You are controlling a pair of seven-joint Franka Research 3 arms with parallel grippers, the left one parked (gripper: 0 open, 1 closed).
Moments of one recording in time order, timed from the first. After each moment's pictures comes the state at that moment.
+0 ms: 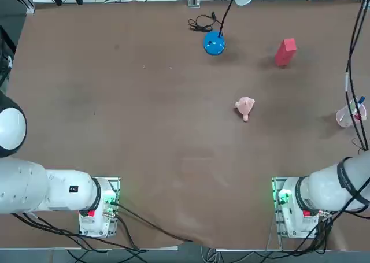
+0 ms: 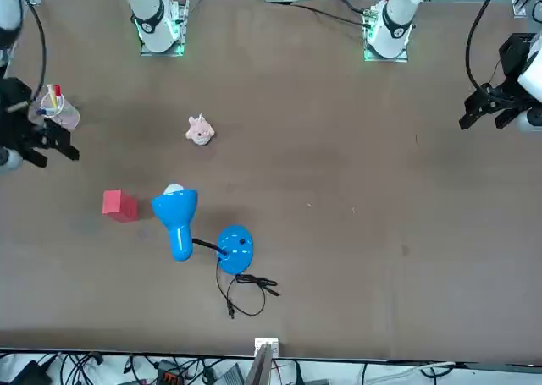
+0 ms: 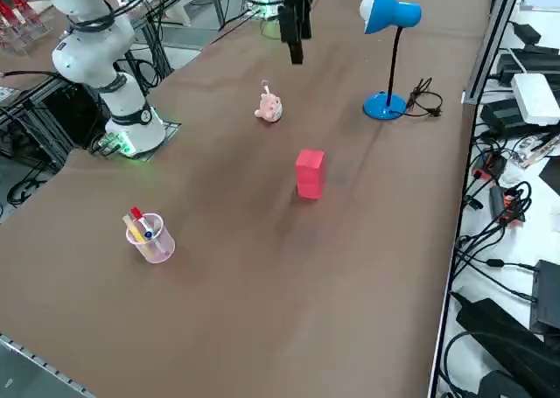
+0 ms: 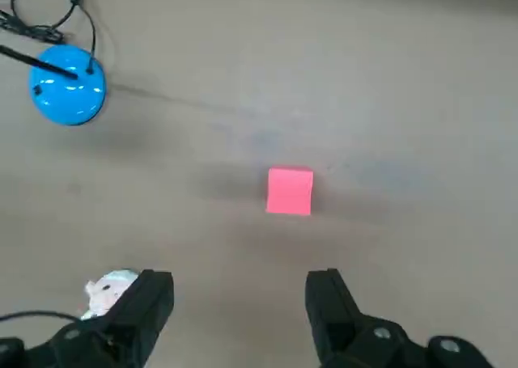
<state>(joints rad) 0.06 0.15 -0.12 -1.51 0.09 1.68 -0.22</state>
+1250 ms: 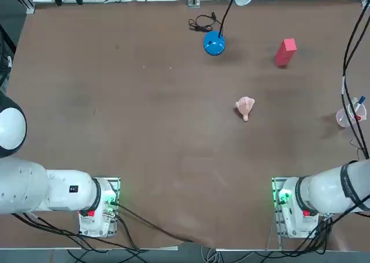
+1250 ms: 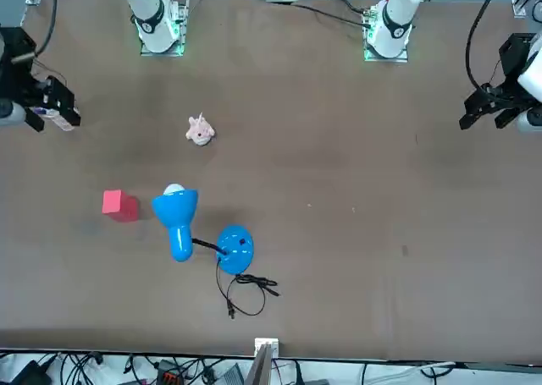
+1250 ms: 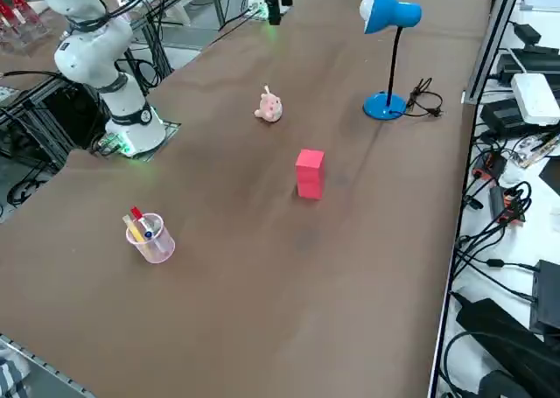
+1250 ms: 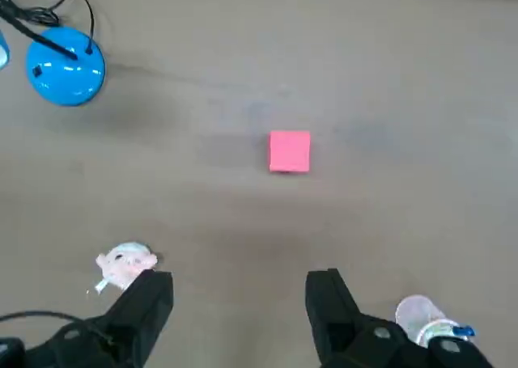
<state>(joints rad) 0.16 -0.01 -0.12 -1.57 -0.02 1.59 -0.07</state>
